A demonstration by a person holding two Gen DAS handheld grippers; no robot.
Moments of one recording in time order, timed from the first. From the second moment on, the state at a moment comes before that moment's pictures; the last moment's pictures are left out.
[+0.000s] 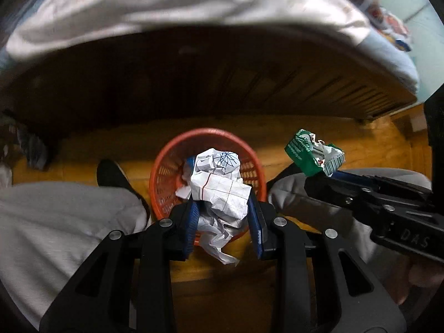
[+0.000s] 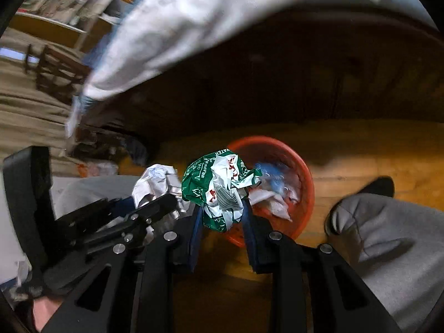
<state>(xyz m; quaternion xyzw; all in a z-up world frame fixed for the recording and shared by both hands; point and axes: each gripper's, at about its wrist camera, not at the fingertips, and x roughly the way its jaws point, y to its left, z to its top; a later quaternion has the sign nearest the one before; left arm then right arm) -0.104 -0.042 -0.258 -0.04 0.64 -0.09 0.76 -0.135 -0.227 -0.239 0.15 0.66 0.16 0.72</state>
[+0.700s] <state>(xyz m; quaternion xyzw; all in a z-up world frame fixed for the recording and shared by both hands) -0.096 -0.035 -0.369 0.00 0.70 -0.01 0.71 -0.118 -0.204 -0.390 0.11 0.76 0.12 0.63</state>
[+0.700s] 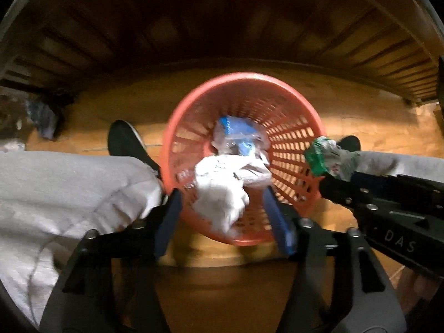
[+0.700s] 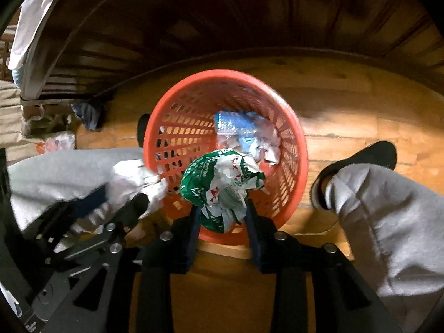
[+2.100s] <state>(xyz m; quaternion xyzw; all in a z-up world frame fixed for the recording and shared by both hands) 0.092 0.077 -0.117 -0.06 0.43 -0.02 0.90 0.300 -0.140 -0.094 0.01 0.43 0.23 0.87</state>
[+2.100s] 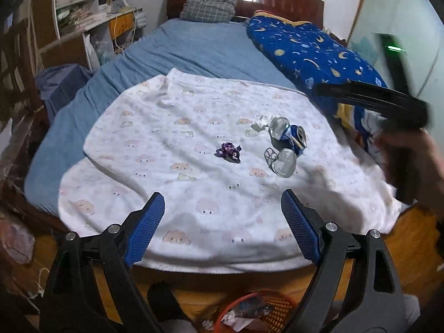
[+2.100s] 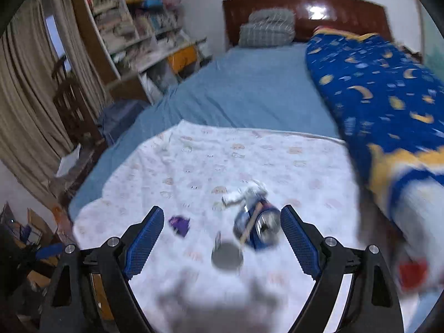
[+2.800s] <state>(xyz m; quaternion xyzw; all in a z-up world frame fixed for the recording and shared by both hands) 0.104 0.098 -0.155 -0.10 0.45 -0.03 0.89 0.424 -0.098 -0.254 0.09 0.59 0.18 0.78</state>
